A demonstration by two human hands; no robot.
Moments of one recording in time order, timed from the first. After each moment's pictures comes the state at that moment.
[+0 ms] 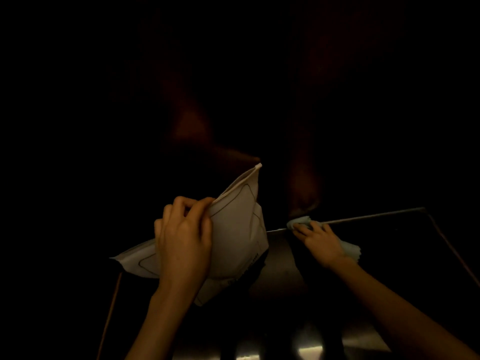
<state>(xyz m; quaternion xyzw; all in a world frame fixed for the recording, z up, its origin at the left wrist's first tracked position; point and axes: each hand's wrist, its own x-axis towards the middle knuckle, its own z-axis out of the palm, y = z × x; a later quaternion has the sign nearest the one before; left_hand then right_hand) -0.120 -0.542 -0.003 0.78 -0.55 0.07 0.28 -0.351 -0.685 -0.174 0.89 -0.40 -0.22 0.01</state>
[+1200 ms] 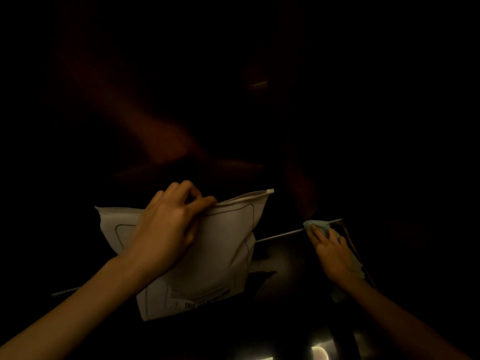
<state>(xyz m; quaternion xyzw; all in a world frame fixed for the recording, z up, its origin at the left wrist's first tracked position) -0.274 -0.646 0.013 0.61 -0.78 0.08 0.10 -0.560 -0.737 -0.219 0.80 -0.57 -0.15 -0.06</state>
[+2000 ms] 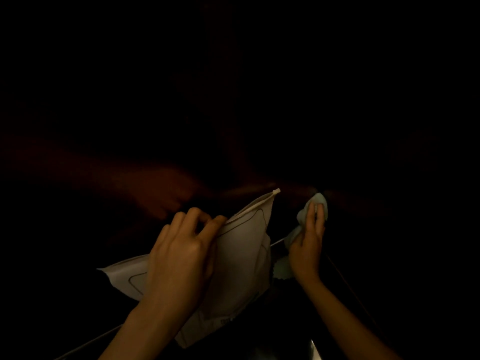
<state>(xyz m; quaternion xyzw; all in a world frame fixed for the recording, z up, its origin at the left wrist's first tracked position) -0.322 -0.671 -0.030 0.59 -0.79 0.10 0.15 -0.506 -0.727 -0.202 0.48 -0.68 0.50 -0.24</state>
